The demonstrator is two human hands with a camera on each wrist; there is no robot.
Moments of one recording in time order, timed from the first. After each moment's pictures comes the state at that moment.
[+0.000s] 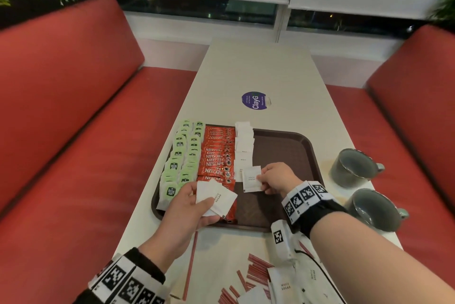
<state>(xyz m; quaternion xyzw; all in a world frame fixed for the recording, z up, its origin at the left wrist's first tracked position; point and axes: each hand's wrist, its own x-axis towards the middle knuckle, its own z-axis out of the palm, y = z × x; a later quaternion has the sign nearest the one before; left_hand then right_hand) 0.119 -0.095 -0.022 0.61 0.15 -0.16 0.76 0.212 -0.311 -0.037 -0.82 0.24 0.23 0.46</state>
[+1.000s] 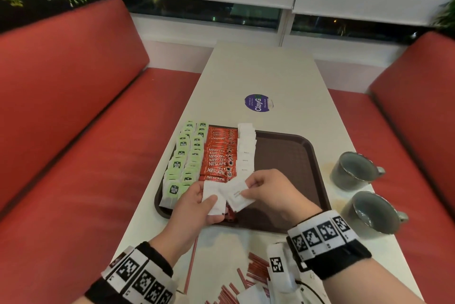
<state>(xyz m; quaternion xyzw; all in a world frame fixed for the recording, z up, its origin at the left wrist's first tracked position) 0.117 -0.104 -0.023 0.64 0.14 -0.14 0.74 0.149 -0.283 -0.001 -0.83 0.07 0.16 0.53</state>
